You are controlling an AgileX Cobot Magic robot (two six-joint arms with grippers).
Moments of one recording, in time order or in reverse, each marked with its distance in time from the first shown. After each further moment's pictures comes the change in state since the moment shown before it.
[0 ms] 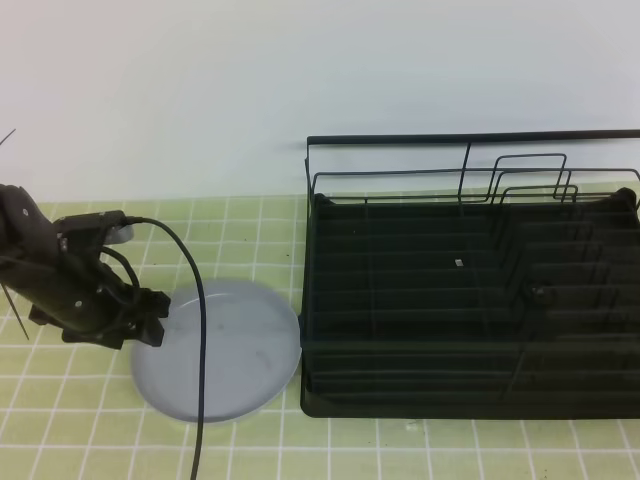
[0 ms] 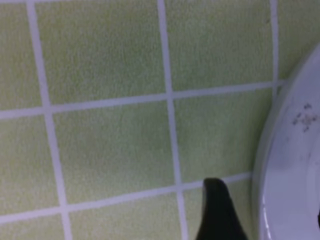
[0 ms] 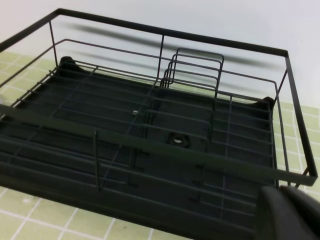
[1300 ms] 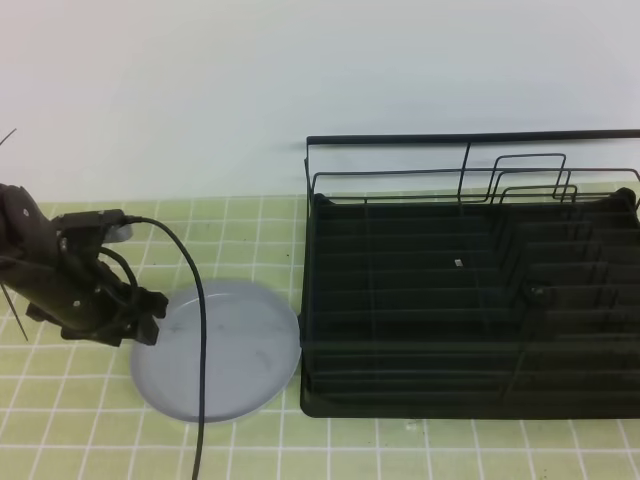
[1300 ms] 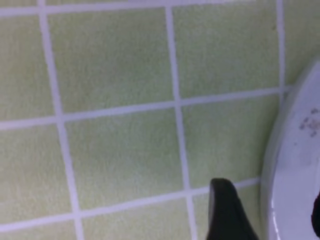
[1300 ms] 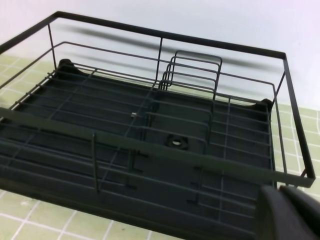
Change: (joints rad) left arm 0.000 0.000 0.000 0.035 -0.019 -0.007; right arm 0.000 0.000 0.002 0.002 -0.006 0.000
